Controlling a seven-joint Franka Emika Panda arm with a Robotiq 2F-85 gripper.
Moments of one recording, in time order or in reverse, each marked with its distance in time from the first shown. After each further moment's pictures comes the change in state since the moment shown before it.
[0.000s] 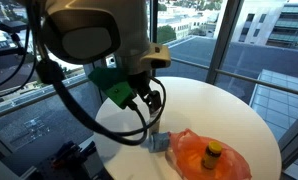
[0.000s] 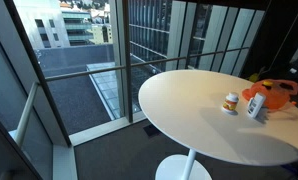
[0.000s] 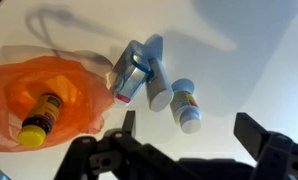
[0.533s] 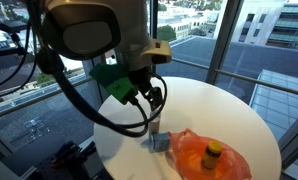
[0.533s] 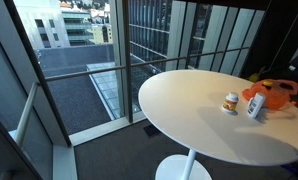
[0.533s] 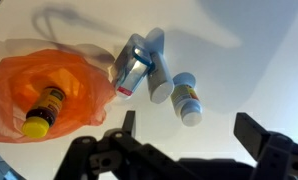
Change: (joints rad) arm -0.016 0.001 0.027 0.015 0.000 0.001 0.013
